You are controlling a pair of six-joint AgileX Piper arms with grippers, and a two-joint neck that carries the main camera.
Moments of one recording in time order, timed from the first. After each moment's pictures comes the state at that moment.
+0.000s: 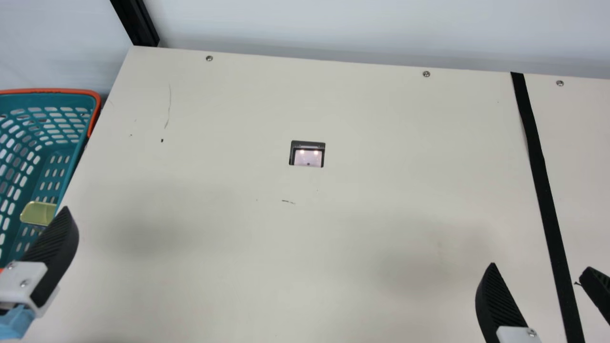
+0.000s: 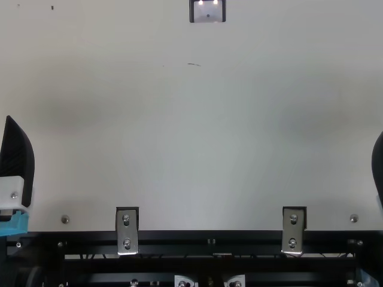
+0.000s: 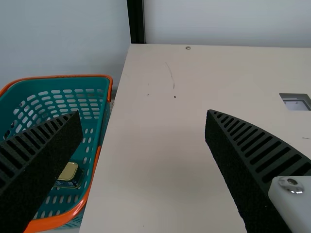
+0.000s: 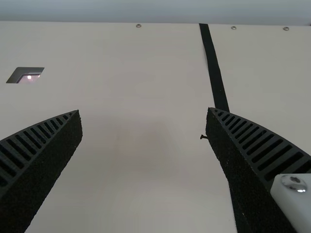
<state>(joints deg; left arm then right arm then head) -4.0 13.5 -20.2 4.9 38.3 -6.4 -4.0 13.5 -20.2 4.9 38.2 -6.5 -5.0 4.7</state>
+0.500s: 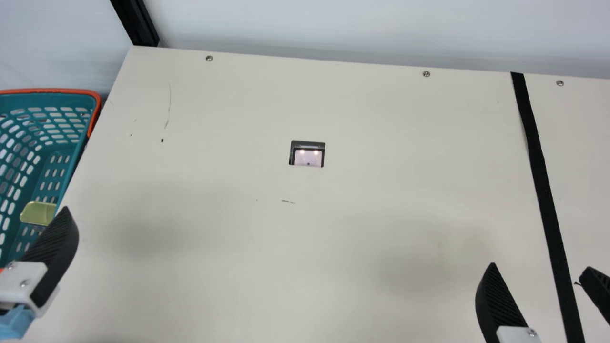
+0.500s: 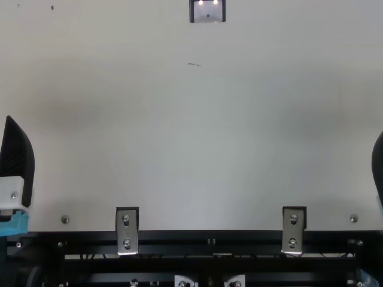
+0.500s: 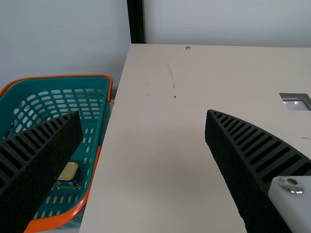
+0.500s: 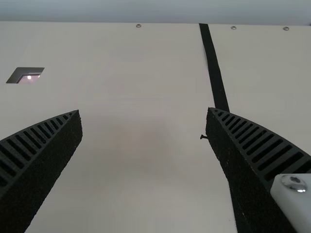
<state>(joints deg) -4.0 13.5 -20.2 4.9 38.3 -6.4 -4.0 13.5 -20.2 4.9 38.2 -6.5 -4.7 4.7</state>
